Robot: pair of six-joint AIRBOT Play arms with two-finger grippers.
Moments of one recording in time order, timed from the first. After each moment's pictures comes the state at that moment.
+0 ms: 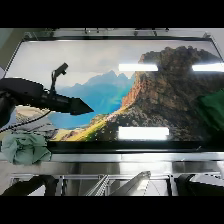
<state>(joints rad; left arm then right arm) -0.13 -1.12 0.99 -2.53 1.35 2.00 -1.10 -1.47 1.25 -1.26 1.50 1.54</state>
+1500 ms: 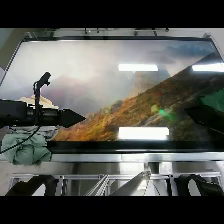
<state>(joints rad) -0.06 -0.85 0.76 -2.53 1.29 2.04 -0.26 -0.48 0.68 -0.88 1.15 1.44</state>
